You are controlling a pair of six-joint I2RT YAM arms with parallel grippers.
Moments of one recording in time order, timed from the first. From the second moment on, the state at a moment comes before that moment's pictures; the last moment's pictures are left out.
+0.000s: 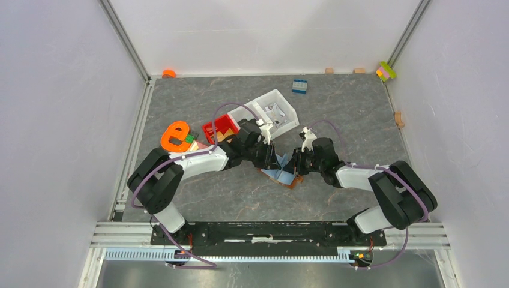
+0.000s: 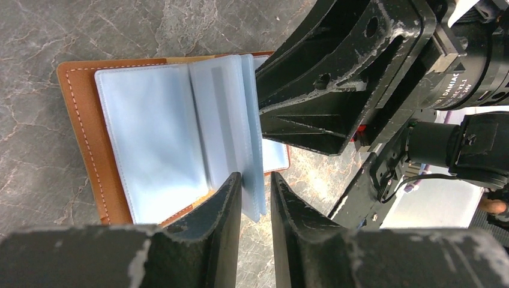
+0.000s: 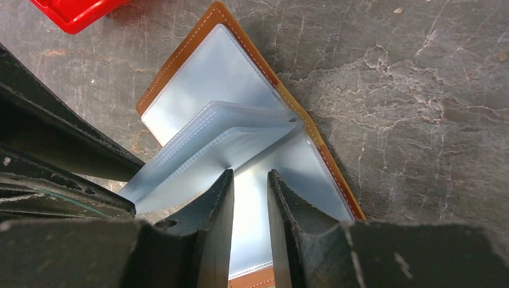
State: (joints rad) left arm -0.78 1.65 0.92 0.01 0.40 -0.52; right arm 0.48 1.46 0.44 0.38 -0.39 0.44
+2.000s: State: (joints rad) left arm -0.78 1.65 0.92 0.04 0.43 -0.51; right arm 0.48 1.46 0.44 0.36 -0.36 0.44
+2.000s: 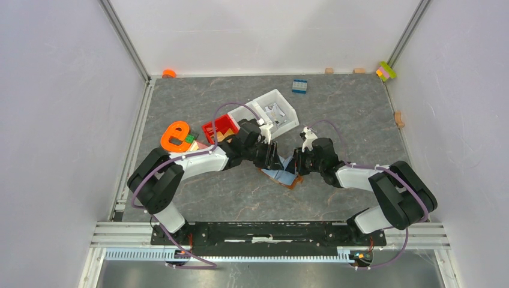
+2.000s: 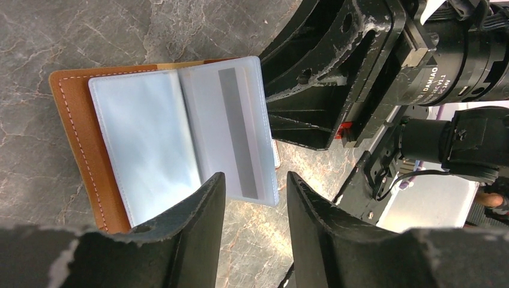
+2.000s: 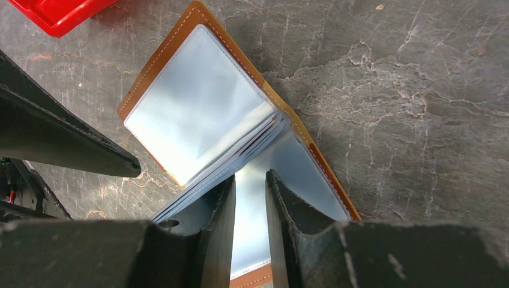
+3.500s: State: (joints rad) left arm -0.75 1.70 0.96 0.03 0.53 -0.51; right arm 0.48 1.46 0.44 0.36 -0.36 0.44
